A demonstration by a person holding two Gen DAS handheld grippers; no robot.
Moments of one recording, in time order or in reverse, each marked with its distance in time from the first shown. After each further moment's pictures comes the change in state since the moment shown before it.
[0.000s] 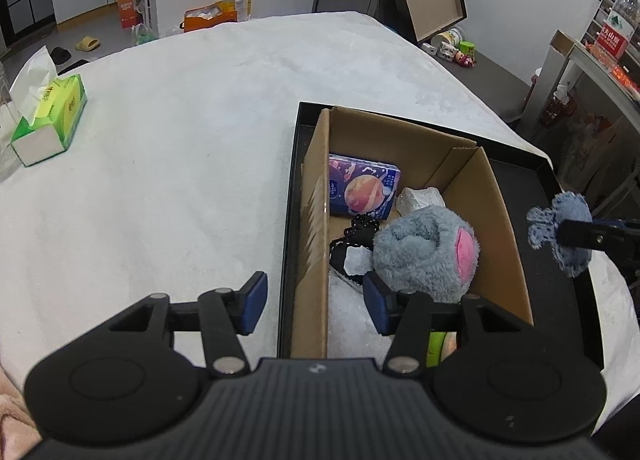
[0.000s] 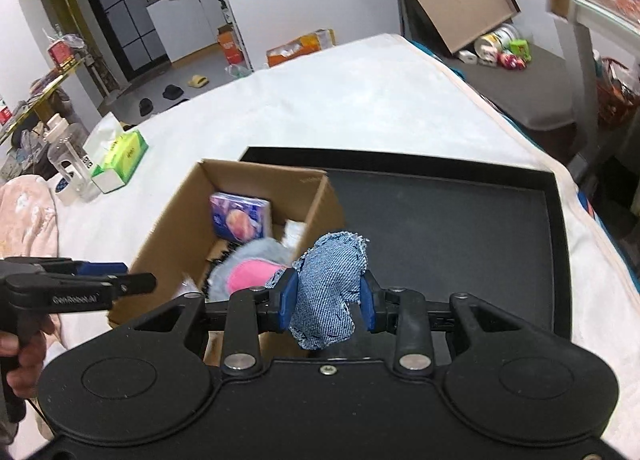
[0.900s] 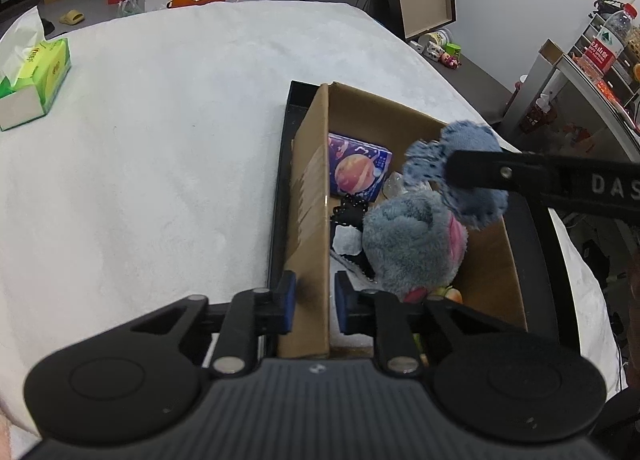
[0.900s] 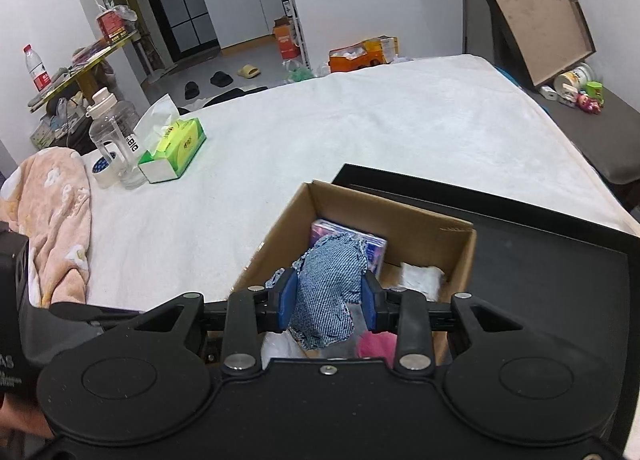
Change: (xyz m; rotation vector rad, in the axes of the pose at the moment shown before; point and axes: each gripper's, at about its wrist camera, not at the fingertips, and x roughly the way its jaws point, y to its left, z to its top) left arm 0.009 0.019 -0.016 -0.058 0.019 -0.112; right arm 0.037 0.091 0.027 -0.124 -0.004 0.085
